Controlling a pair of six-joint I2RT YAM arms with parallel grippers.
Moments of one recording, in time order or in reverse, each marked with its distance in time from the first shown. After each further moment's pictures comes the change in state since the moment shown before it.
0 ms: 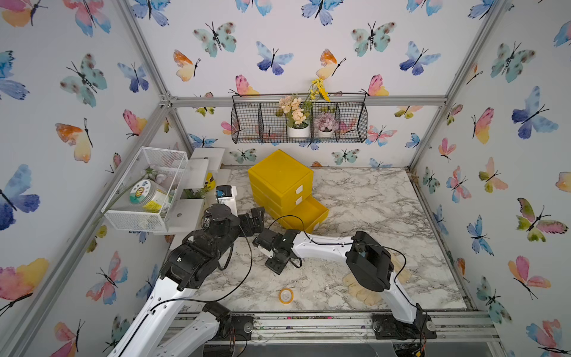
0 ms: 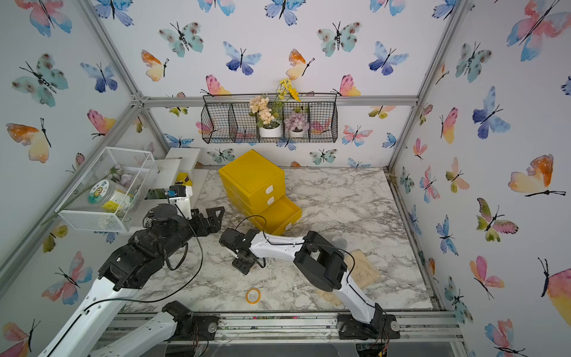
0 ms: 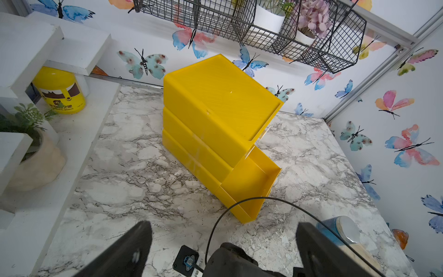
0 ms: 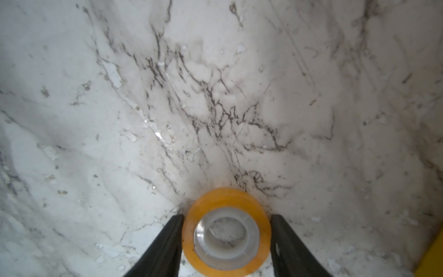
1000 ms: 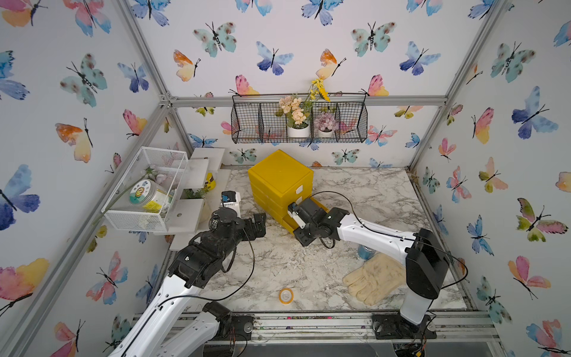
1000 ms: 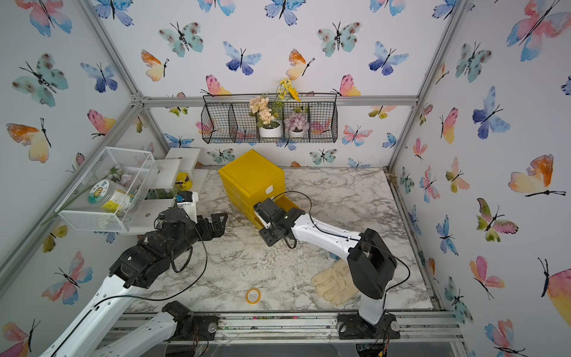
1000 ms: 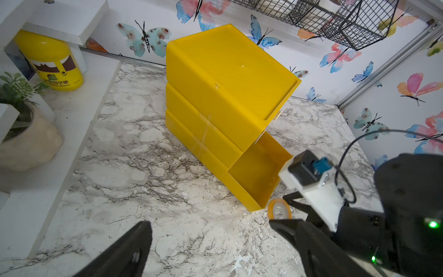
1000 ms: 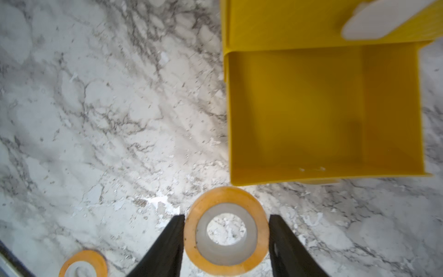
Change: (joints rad) left arm 0.000 0.002 -0.105 0.021 0.002 -0.021; right arm -0.278 -0.432 -0.274 0.101 0.051 0.077
